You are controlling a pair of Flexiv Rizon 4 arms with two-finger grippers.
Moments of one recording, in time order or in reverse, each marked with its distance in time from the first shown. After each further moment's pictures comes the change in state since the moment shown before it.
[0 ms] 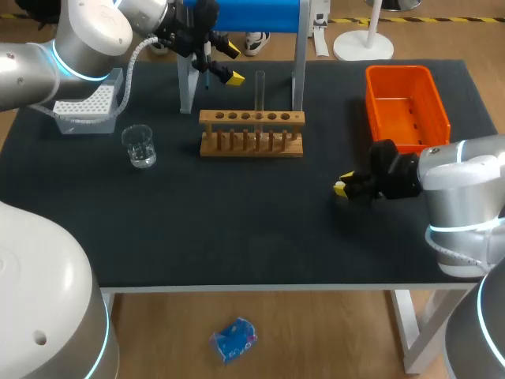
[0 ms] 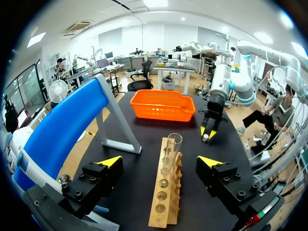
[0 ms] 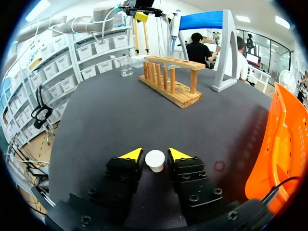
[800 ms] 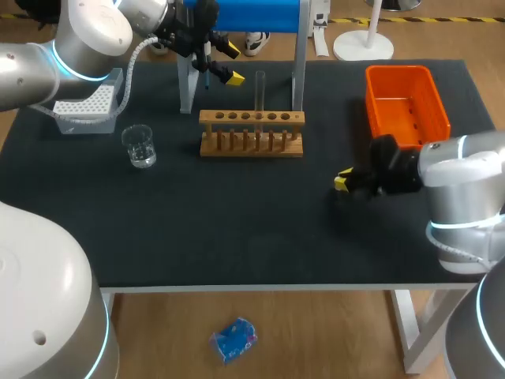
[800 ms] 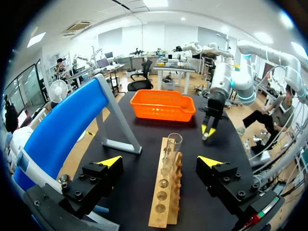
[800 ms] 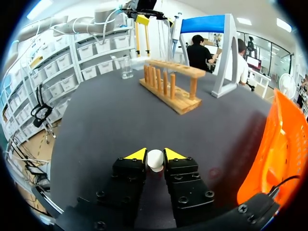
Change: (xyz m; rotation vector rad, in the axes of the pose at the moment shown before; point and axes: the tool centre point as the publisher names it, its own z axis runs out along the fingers) left arm 0.000 0.000 0.000 0.000 0.000 0.000; right arm -0.003 0.017 -0.007 -0.012 -0.009 -0.036
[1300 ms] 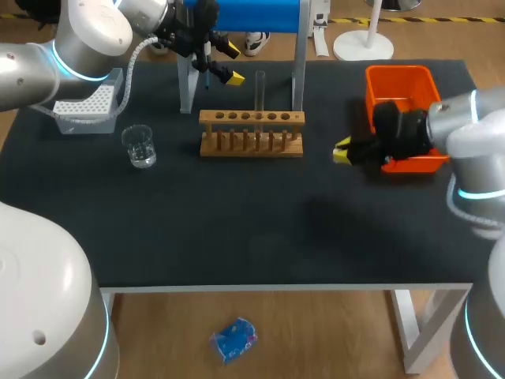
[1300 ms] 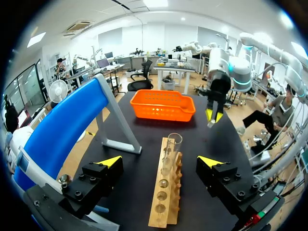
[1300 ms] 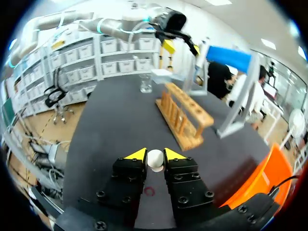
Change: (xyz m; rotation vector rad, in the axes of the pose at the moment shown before) left arm 0.000 0.000 0.000 0.000 0.000 0.000; right arm 0.007 0.083 -0.039 -0.027 0.149 -0.245
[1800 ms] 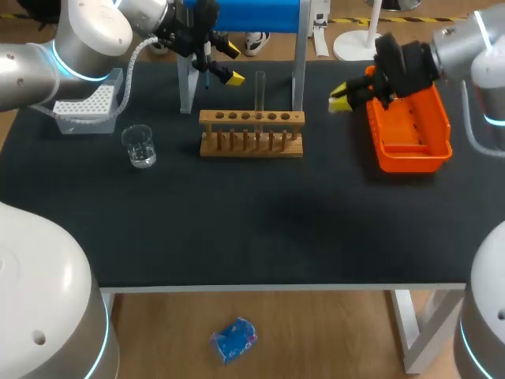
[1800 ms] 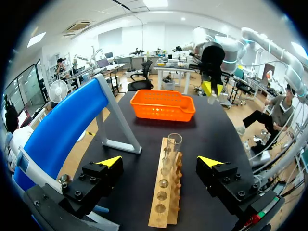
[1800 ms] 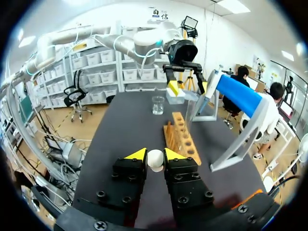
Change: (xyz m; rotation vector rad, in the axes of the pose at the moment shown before) left arm 0.000 0.000 0.000 0.000 0.000 0.000; right arm -0.037 0.091 -0.028 -0.036 0.168 -0.068
